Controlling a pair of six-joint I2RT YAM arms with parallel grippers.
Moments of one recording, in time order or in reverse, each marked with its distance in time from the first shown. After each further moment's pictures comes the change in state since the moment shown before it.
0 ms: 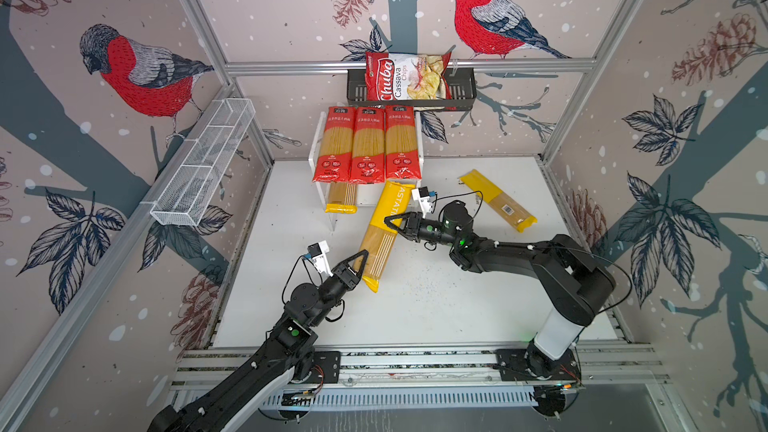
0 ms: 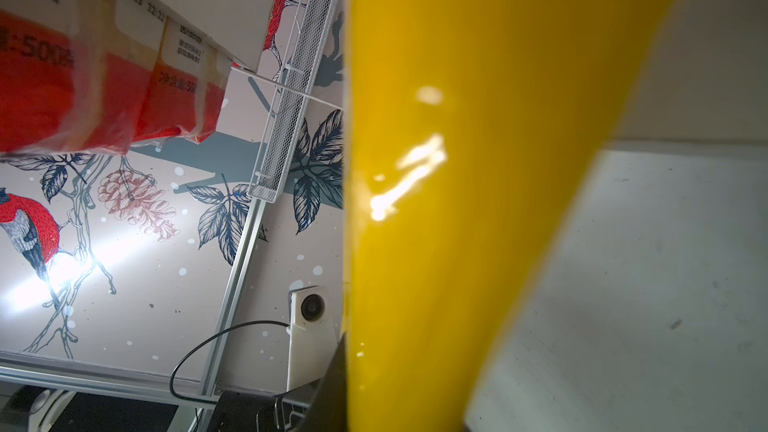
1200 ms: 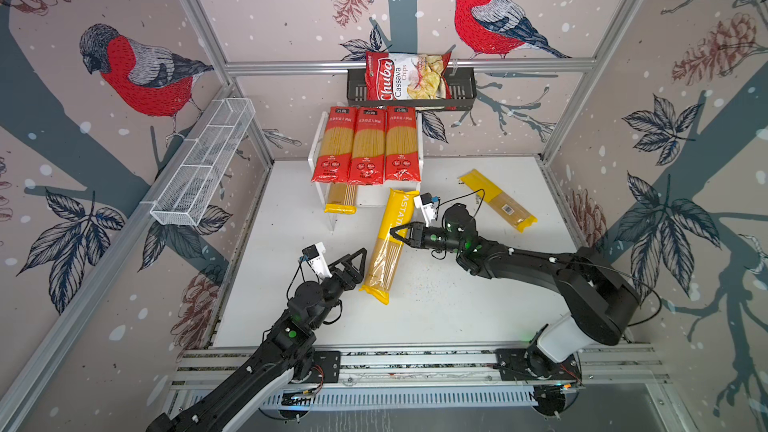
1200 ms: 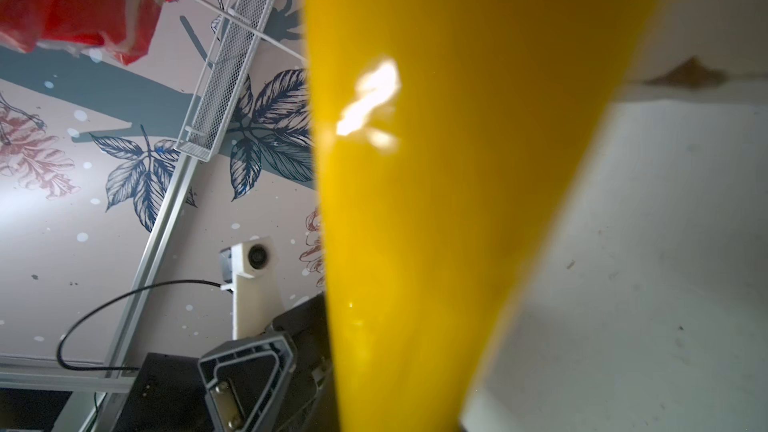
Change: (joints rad) left arm -0.013 -0.051 0.019 -0.224 -0.149 0.184; right arm 0.025 -0.136 -0.031 -0.275 0.050 -0.239
